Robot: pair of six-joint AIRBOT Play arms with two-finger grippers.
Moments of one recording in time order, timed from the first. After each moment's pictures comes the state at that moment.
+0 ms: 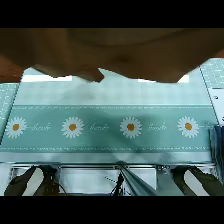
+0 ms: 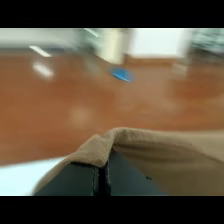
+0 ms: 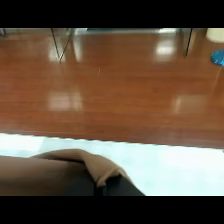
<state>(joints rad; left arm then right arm) 0.44 -0.76 1.75 0.77 -1.23 -1.27 -0.26 -0.87 1.95 -1.16 1.41 1.48</state>
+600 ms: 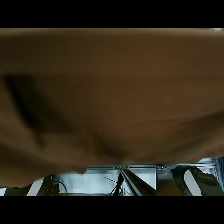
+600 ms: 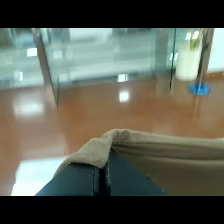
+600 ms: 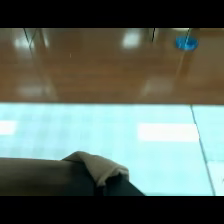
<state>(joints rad) 0.11 -0.49 1.70 1.37 -1.32 -1.44 -0.26 -0.63 1.89 -1.30 1.66 1.55</state>
